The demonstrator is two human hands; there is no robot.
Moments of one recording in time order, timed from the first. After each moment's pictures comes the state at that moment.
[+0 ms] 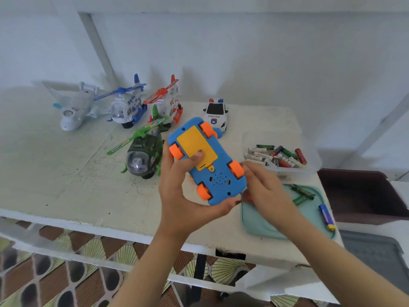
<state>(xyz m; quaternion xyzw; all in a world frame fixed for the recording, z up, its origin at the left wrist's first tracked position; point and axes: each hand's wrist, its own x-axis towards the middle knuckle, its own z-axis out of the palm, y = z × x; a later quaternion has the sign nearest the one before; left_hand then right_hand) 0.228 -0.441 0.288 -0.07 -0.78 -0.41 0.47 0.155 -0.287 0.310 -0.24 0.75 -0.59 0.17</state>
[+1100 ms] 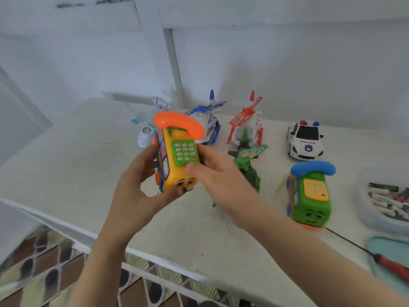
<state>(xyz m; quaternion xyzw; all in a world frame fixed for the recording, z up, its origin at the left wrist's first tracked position) 0.299 -0.694 0.333 0.14 -0.82 -0.47 0.28 0.191 -0.560 0.355 -0.28 0.61 -0.67 0.32</state>
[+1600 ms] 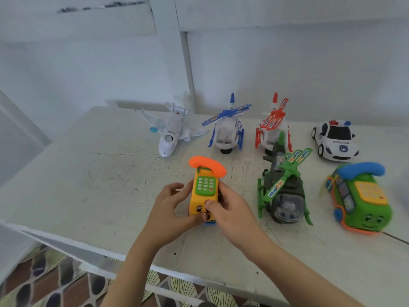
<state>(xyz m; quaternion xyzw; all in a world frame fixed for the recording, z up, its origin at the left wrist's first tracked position) 0.303 -0.785 0.259 0.18 -0.89 -0.41 0.09 0.235 -0.634 0.289 -0.19 0.72 -0.61 0.28</state>
